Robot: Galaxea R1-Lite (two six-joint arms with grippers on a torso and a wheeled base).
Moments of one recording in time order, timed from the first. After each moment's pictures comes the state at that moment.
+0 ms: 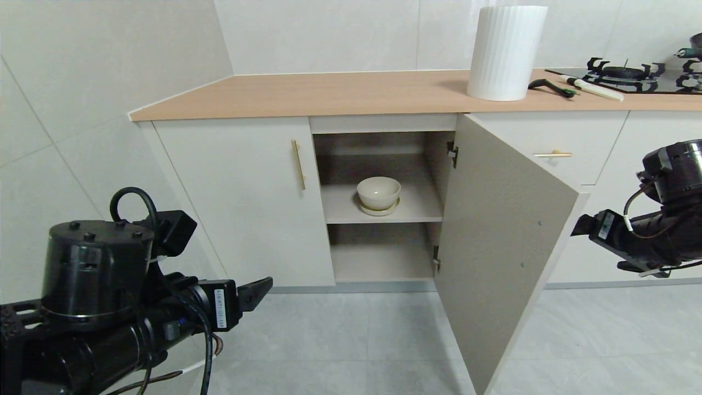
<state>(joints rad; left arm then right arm) -0.51 1.39 -0.56 -0.30 0.32 -0.34 0.07 1.64 -1.03 0.14 -0.09 0.60</state>
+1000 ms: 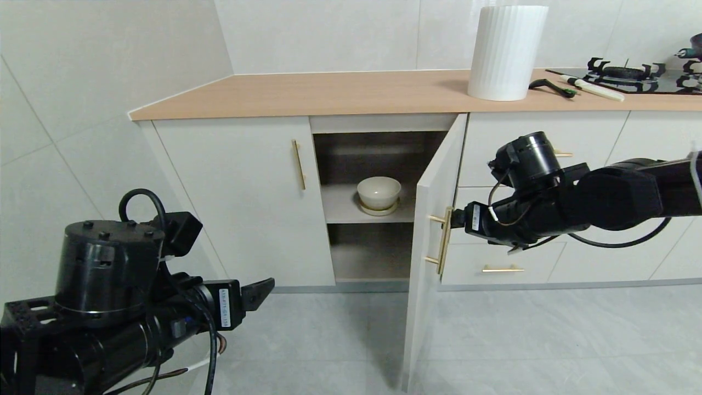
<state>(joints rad) -0.50 1.42 -0.57 -0.30 0.32 -0.34 0.45 1.94 -1.39 0.16 -0.05 0.53</state>
